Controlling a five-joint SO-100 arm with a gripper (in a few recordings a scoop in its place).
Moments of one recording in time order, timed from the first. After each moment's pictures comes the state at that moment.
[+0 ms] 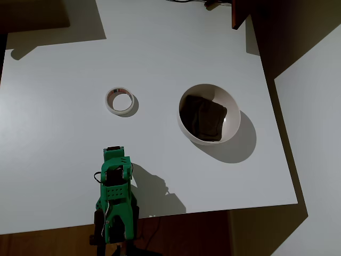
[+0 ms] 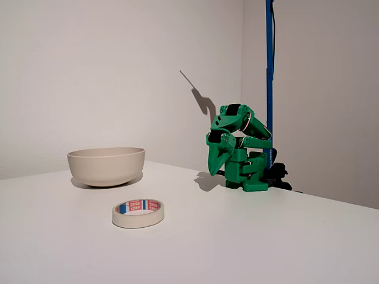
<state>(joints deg) 0.3 193.8 166.6 78.8 0.8</state>
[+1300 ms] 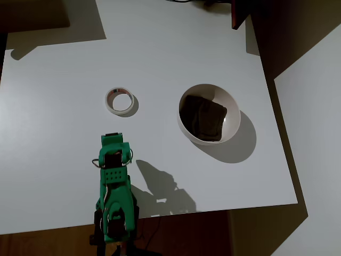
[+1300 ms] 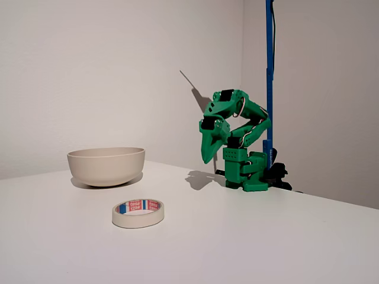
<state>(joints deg) -0.4 160.1 143.7 71.5 -0.2</state>
